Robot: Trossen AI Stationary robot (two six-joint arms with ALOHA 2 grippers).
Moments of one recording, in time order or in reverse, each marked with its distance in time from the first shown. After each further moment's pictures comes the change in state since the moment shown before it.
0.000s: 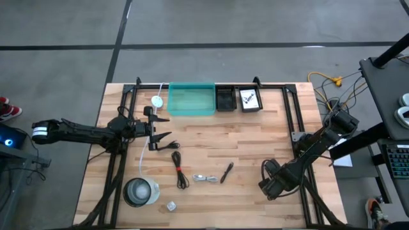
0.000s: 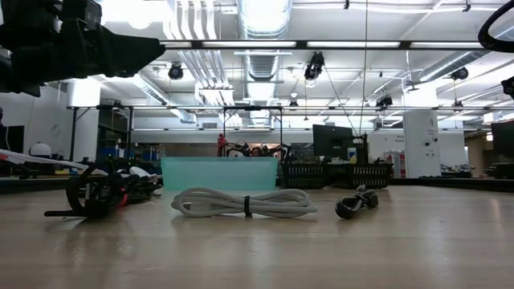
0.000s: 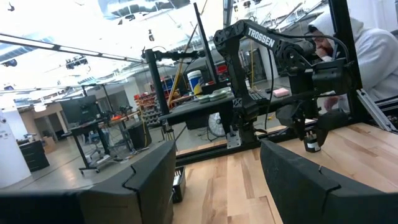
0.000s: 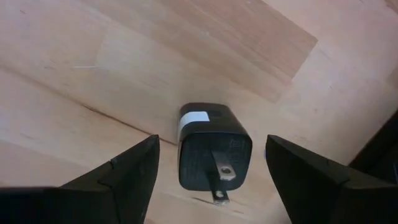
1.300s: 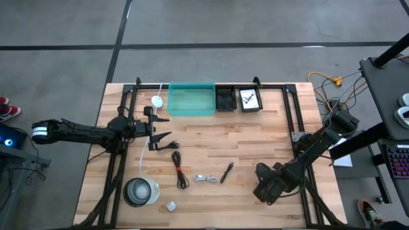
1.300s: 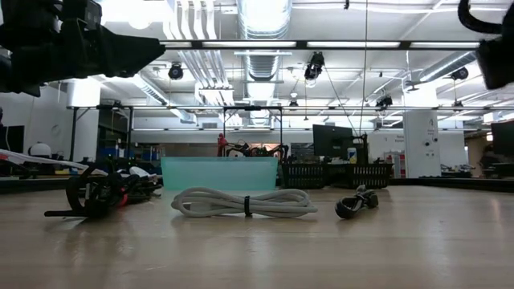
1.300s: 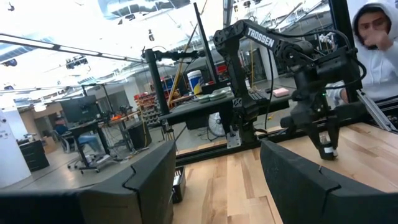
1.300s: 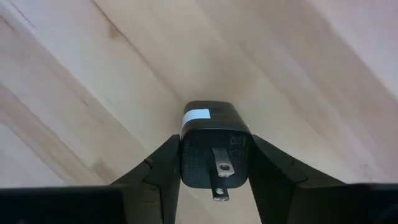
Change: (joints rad) left arm 0.000 0.000 0.000 0.000 0.000 0.000; right arm 0.001 -0.012 -0.004 0.241 0.229 -0.317
